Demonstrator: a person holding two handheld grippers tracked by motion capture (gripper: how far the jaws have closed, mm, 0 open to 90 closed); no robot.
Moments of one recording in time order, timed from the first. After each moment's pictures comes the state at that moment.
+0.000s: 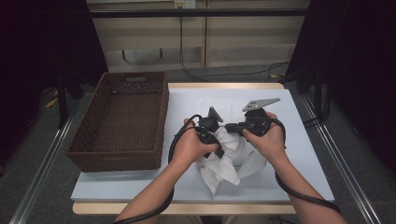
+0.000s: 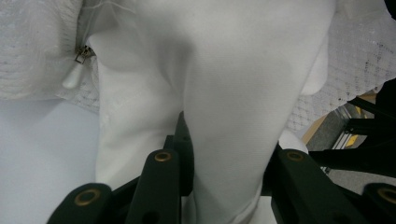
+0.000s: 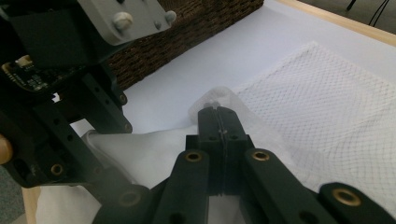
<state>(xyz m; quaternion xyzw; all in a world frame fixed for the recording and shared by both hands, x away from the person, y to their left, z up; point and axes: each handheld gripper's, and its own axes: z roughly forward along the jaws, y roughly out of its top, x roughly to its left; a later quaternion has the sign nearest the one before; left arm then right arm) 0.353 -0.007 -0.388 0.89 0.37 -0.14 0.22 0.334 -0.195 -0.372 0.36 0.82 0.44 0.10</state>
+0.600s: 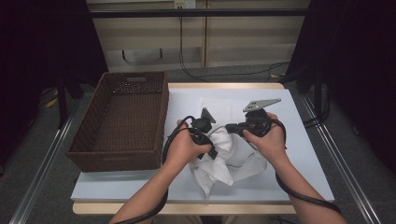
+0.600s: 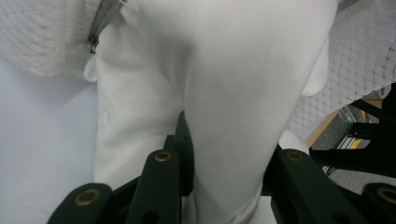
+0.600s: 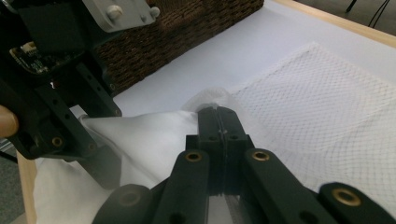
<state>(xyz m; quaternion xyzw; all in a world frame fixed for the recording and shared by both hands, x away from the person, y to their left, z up) 0.353 0.013 -0.390 0.88 0.39 -0.14 0.21 0.332 -0.196 -0.372 0.36 0.82 0.44 0.10</state>
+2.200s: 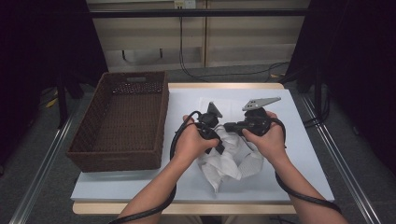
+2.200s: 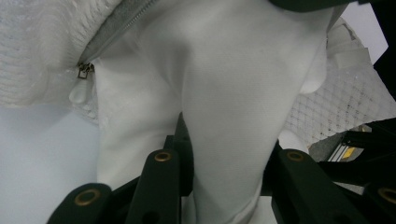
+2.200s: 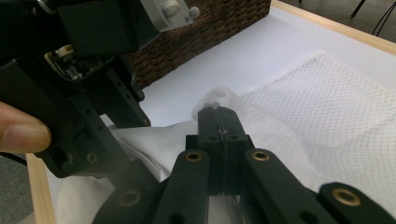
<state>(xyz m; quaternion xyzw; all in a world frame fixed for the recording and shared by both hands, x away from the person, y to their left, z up) 0.360 -0.009 -0.380 0.88 0.40 -0.13 0.22 0.331 -0.193 -0.365 0.35 0.82 0.45 0.10</state>
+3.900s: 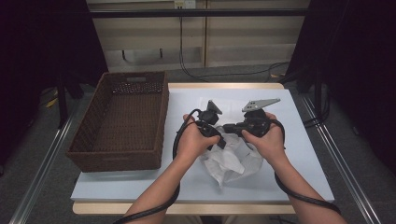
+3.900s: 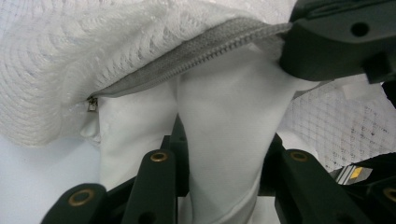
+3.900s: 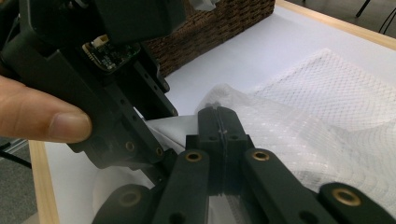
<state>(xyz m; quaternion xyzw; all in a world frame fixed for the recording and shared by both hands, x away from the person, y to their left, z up) 0.369 -0.012 -0.385 0.87 0.41 -0.11 0.26 0.330 -0.192 -0.369 0.35 0.81 0.45 0.09</state>
